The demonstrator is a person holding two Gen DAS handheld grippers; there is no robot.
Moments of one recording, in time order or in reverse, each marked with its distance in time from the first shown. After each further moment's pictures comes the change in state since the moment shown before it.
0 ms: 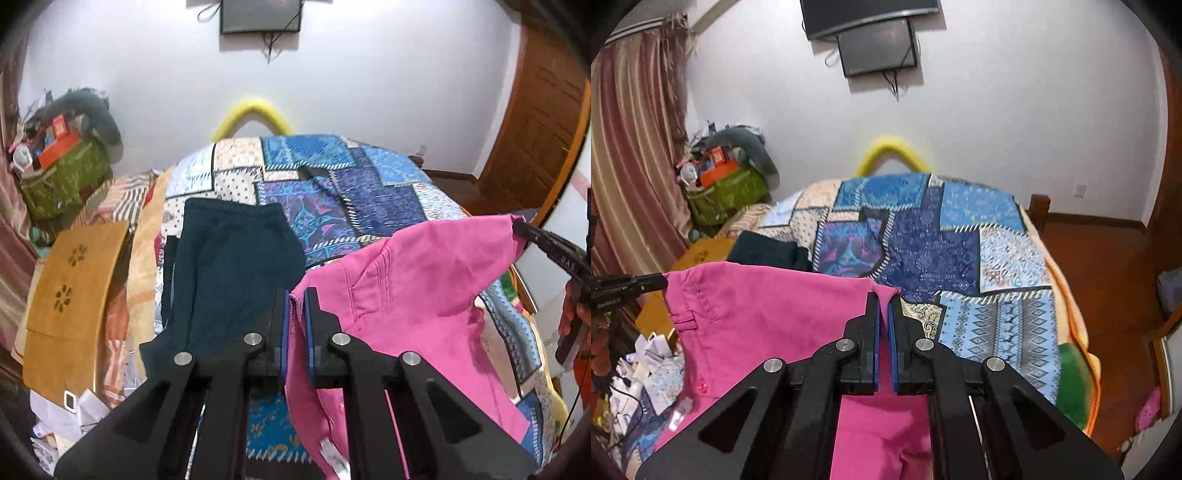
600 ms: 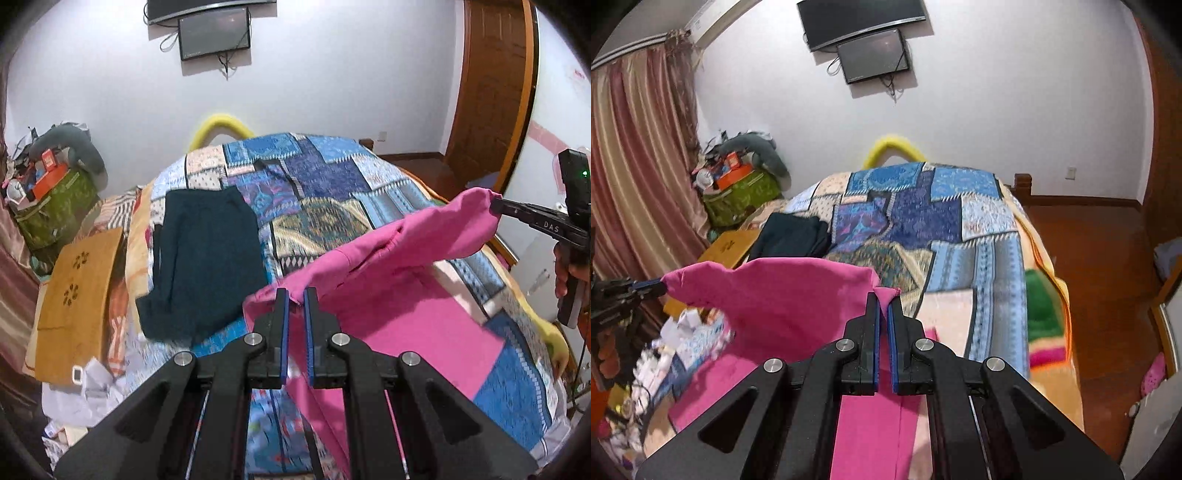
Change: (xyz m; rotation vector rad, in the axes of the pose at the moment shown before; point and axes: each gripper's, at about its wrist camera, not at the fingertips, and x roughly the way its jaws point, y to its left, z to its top) left arm -0.096 -0.065 -0.101 0.133 -0.016 -0.050; right arm -0.098 -0.008 -0.077 0.039 0.022 0.040
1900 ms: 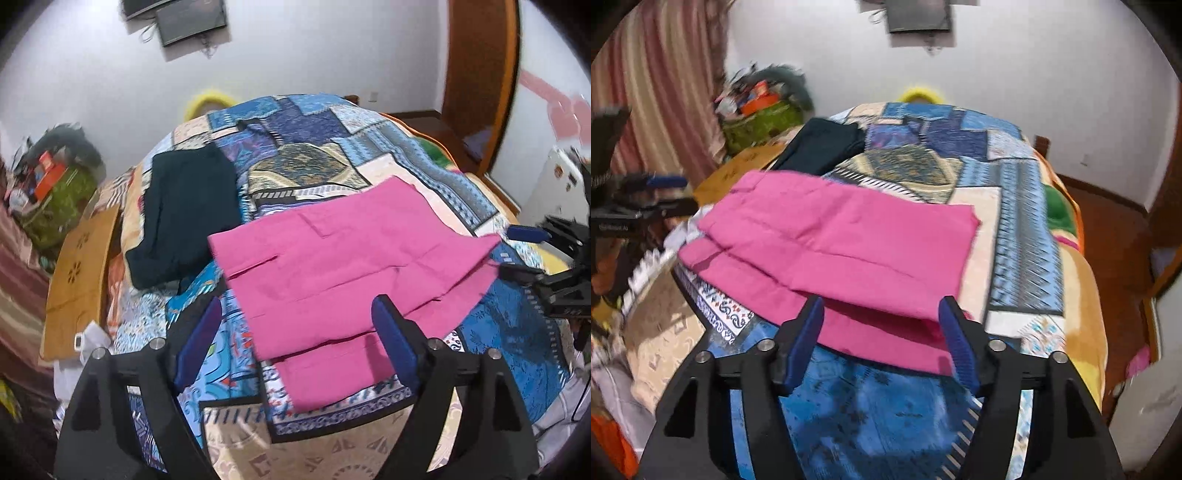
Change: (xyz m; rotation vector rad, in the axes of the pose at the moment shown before) left arm 0.000 -0.066 -0.065 0.118 0.107 0.046; right arm -0.025 0.066 -0.131 -0.165 0.163 -0.008
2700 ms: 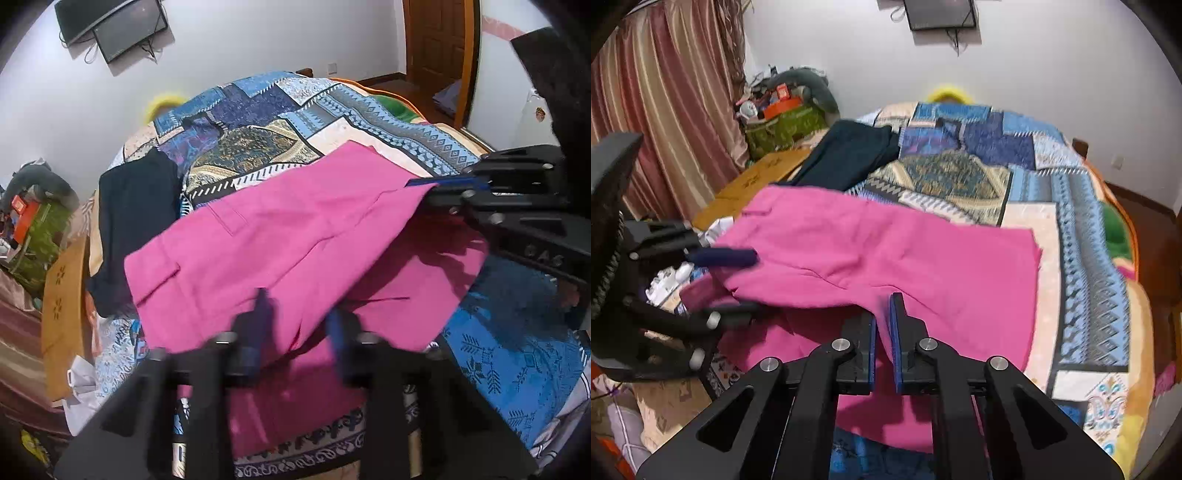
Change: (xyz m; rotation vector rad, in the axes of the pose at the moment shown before) left arm 0.048 -0.060 0.001 0.156 0.057 -0.035; right arm 0.040 0.017 0.034 0.029 -0.039 0.114
